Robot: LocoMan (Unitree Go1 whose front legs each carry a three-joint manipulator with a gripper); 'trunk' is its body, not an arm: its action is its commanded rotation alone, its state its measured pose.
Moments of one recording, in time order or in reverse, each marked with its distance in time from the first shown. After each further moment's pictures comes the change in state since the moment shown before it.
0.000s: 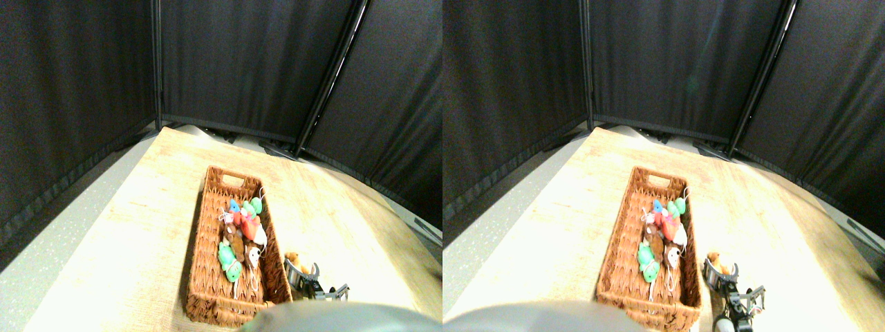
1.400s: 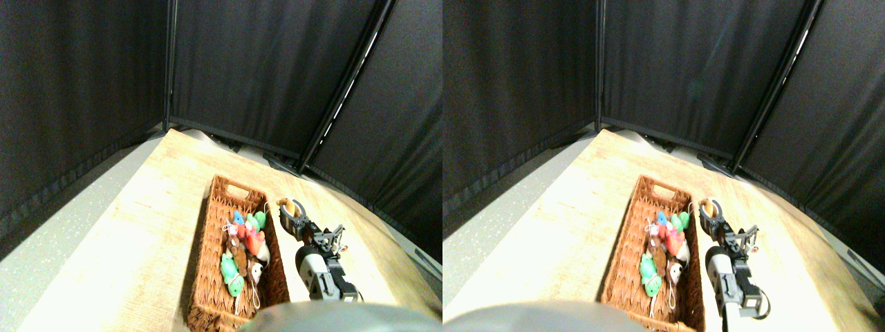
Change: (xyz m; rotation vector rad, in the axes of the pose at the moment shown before) right arm -0.004 0.149 -0.081 -0.393 0.282 0.250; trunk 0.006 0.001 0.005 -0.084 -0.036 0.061
